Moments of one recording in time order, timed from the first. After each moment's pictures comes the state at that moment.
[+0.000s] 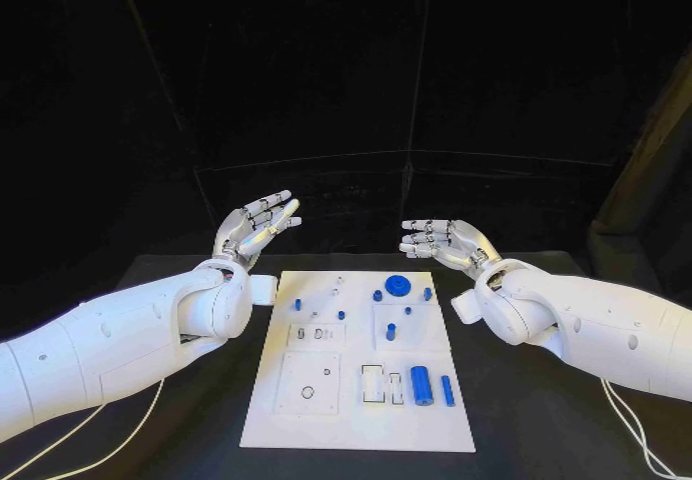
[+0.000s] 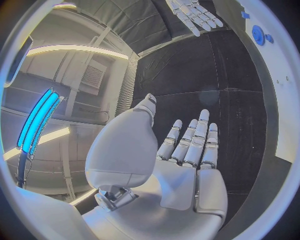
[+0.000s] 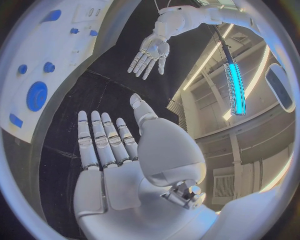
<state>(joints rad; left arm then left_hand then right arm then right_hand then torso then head) 1.16 -0.73 -0.02 1.33 0.05 -0.43 0.60 1.30 -0.07 0.09 0.26 0.05 0.62 0.17 0.10 0.07 0.67 0.24 0.11 0.07 0.79 0.21 0.16 0.10 0.15 0.46 0.29 0.14 0.08 1.15 -0.75 -0.04 1.31 -0.47 -0.37 0.38 1.29 0.11 -0.03 -0.16 0.23 0.66 0.18 0.07 0.06 0.81 0.21 0.07 0.06 0.81 0.18 0.08 0.06 0.15 0.71 0.29 0.13 0.08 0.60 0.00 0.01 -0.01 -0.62</state>
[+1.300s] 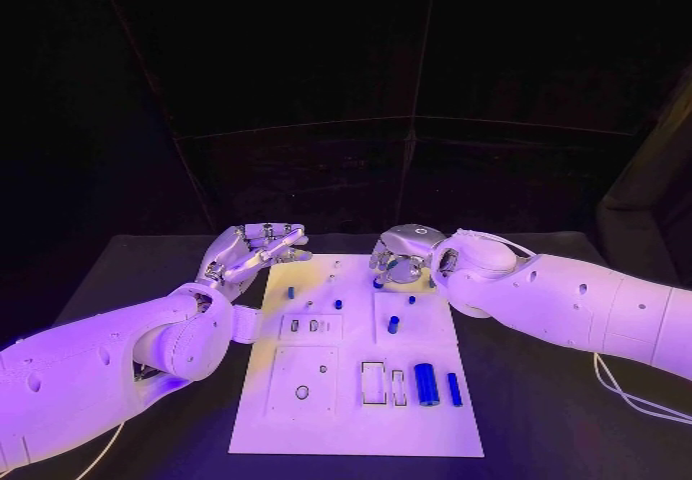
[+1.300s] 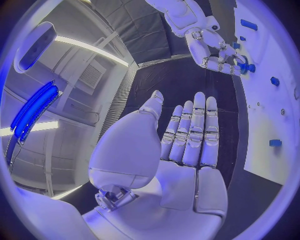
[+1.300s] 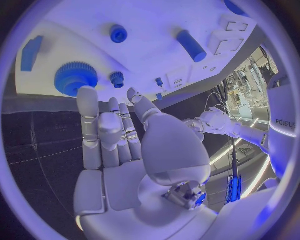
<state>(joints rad) 1.16 -0.86 -0.03 1.57 -0.06 -0.34 0.56 1.34 -0.03 0.06 0.12 0.05 0.95 0.22 0.14 0.07 1.05 0.16 0.15 0.07 1.13 0.11 0.22 0.16 0.18 0.91 0.23 0.24 0.09 1.25 -0.63 -0.04 1.26 -1.60 -0.24 -0.03 1.26 0.02 0.18 -0.28 0.18 1.03 0.15 0.07 0.07 1.19 0.09 0.07 0.07 1.47 0.00 1.14 0.86 0.16 1.25 0.09 0.99 0.65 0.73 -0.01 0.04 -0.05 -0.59</state>
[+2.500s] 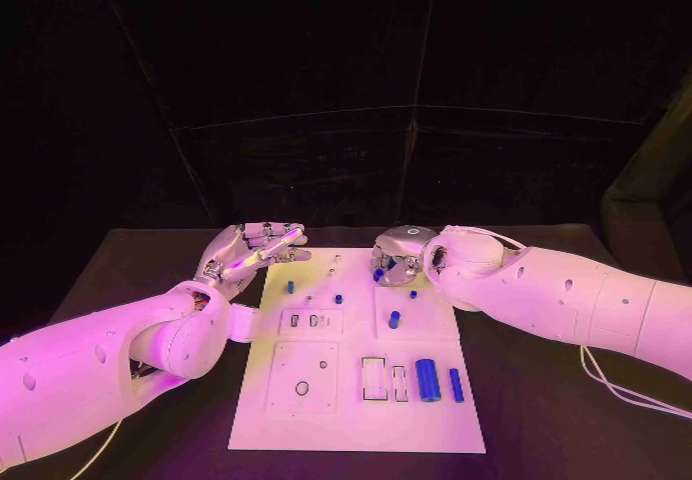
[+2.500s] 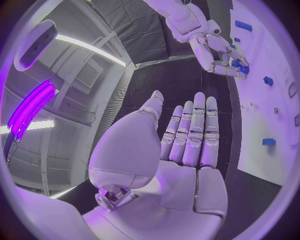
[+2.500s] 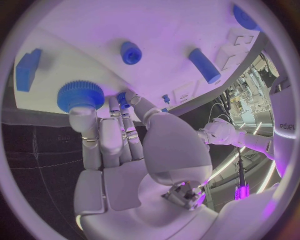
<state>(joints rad) 1.16 -0.86 -0.03 1.57 -0.06 -0.33 0.54 1.34 -0.02 0.05 0.11 0.05 0.95 0.22 0.13 0.07 1.05 0.16 0.14 0.07 1.13 0.11 0.21 0.16 0.18 0.92 0.23 0.23 0.08 1.26 -0.58 -0.04 1.22 -1.66 -0.13 -0.07 1.26 0.03 0.34 -0.27 0.15 1.08 0.15 0.07 0.07 1.21 0.08 0.07 0.07 1.47 0.00 1.27 1.00 0.15 1.28 0.10 1.19 0.88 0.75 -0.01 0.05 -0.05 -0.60</state>
